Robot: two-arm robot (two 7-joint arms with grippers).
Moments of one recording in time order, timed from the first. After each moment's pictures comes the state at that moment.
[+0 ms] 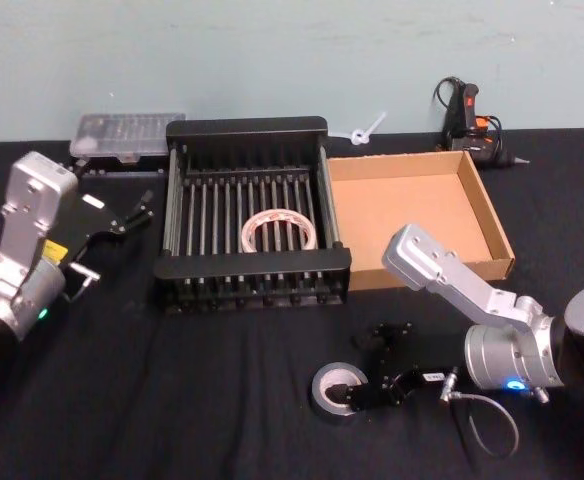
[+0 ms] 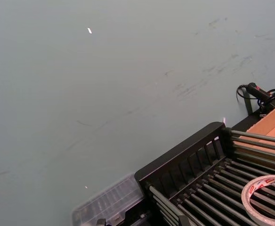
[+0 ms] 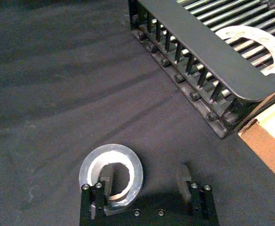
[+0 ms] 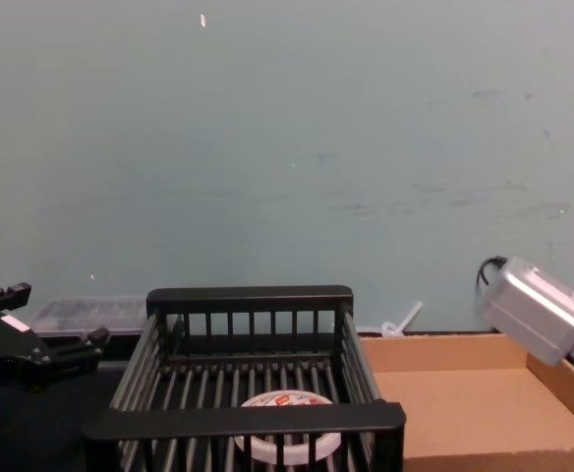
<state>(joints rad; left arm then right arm) -0.20 0.60 0.45 -1.41 -0.25 -0.12 0.03 0.34 0.65 -0.71 -1.61 0.35 0.50 0.62</state>
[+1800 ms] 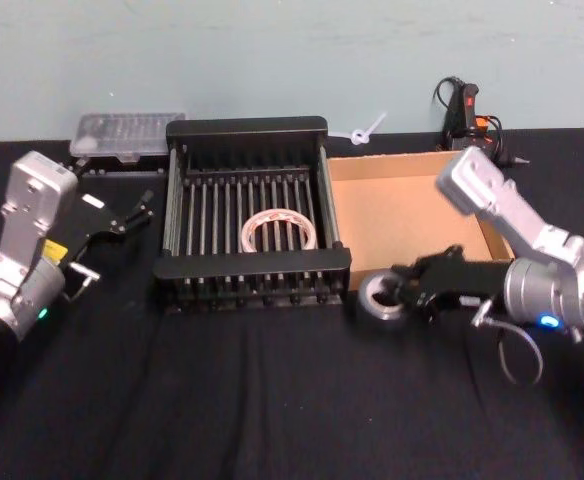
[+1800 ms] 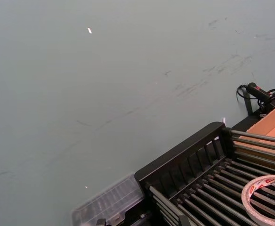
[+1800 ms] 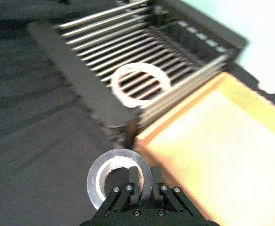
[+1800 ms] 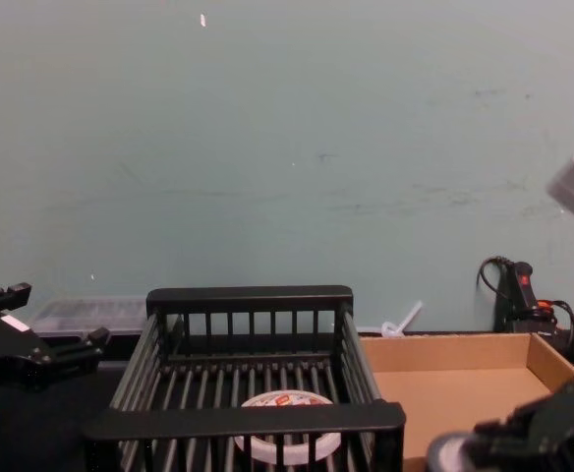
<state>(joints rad) -0.20 0.60 0.45 -1.41 -0.25 -0.12 0.03 0.35 0.66 -0.58 -1.61 0.34 0.47 0.52</state>
